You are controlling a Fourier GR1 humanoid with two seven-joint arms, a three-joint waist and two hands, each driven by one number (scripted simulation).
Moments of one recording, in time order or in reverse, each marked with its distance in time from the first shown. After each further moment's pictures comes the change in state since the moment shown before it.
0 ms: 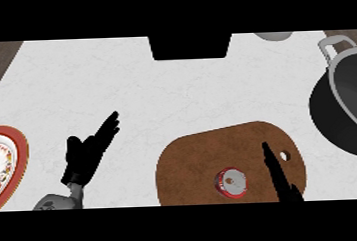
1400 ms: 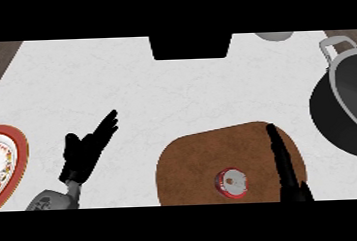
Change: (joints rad) left arm -0.040 0.093 -0.091 0.028 0.111 0.066 -0.026; right arm -0.188 0.126 0.143 -0.212 0.479 0.001 0.449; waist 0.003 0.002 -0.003
